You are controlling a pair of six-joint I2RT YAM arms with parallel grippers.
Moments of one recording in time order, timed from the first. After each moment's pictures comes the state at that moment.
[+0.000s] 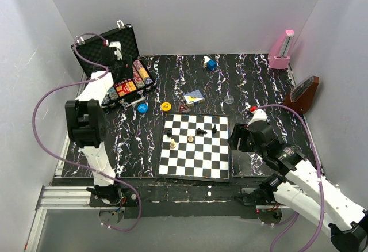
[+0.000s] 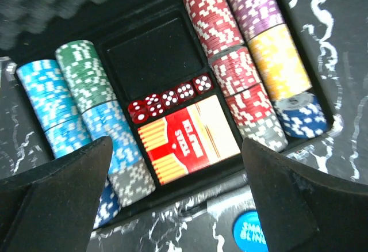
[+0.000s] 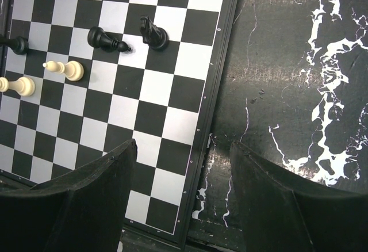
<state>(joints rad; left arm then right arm) -0.01 2.01 1.64 -0.36 -0.12 -0.03 0.68 0.65 0.59 -0.64 0.20 0.55</state>
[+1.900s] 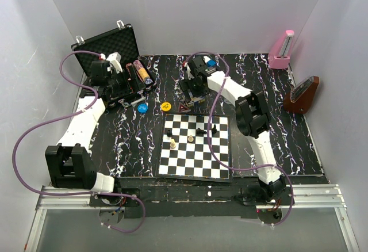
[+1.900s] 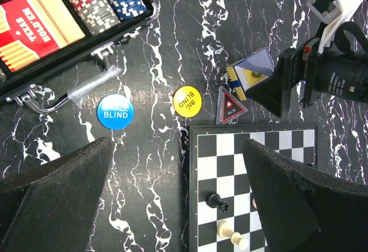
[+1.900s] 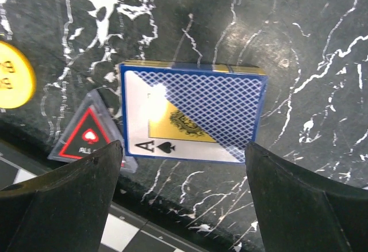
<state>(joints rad) -0.05 1.42 1.22 -0.42 0.31 -0.31 0.57 2.31 2.00 -0.75 -0.04 0.08</state>
